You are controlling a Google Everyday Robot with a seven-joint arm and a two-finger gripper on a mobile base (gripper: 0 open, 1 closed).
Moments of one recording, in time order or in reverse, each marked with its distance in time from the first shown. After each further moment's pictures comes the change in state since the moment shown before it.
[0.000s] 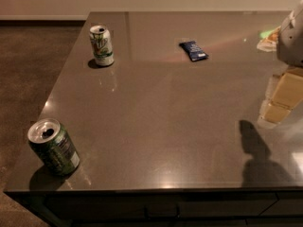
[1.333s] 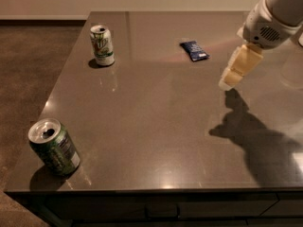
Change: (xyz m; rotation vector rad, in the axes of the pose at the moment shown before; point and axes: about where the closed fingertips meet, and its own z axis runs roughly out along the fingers) arm -0.033 -0.099 0.057 0.028 -0.127 0.171
